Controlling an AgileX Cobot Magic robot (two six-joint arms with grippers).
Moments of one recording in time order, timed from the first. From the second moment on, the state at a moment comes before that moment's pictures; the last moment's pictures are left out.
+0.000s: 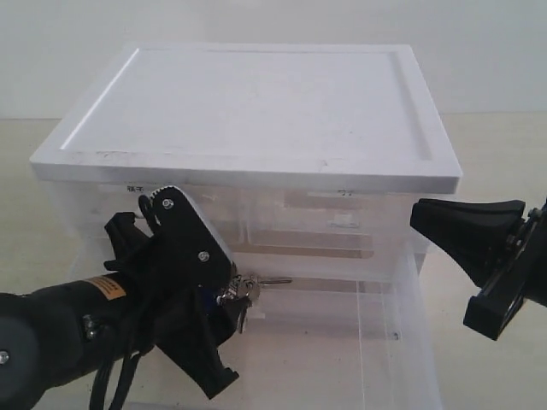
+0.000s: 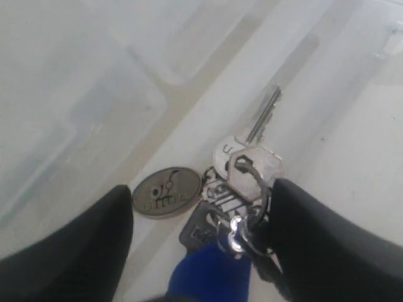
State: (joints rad) left arm -0.96 1.54 -0.51 -0.94 -0.40 1.13; right arm 0.03 1.19 -0.18 -0.99 -1.06 0.66
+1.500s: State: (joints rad) left arm -0.91 1.38 -0.49 -1.01 -0.29 0.98; right arm 0.03 1.19 -0.18 -0.99 -1.04 0.67
